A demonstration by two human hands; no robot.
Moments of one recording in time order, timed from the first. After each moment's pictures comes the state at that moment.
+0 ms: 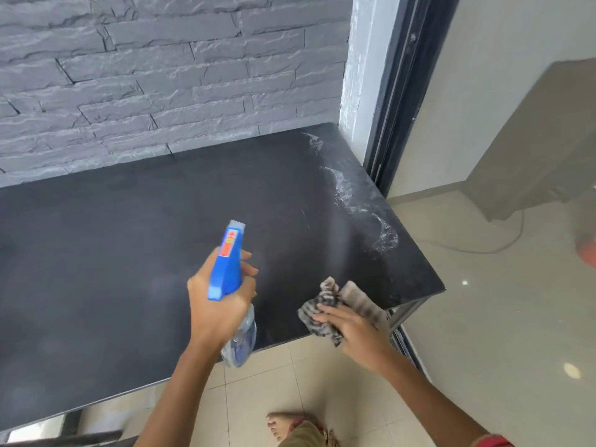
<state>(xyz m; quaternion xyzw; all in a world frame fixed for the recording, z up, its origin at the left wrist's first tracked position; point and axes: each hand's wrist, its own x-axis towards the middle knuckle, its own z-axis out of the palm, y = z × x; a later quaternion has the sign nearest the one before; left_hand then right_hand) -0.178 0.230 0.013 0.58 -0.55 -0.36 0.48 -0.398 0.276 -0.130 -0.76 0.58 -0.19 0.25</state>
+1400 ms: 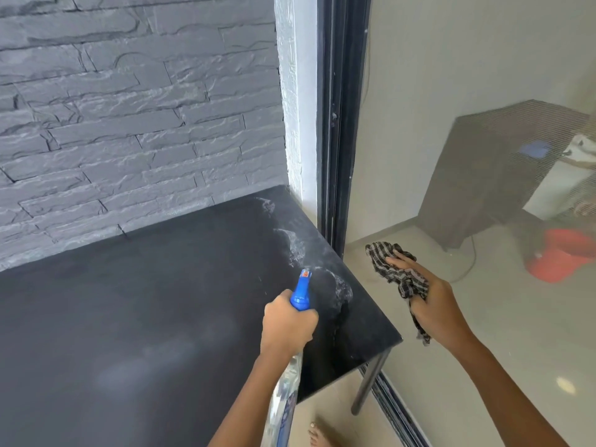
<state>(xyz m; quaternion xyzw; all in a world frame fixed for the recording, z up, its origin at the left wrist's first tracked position) -0.337 0.185 0.014 0.60 -0.61 -0.46 0.23 -0.557 0.264 0.016 -0.52 0.69 -0.47 0.18</state>
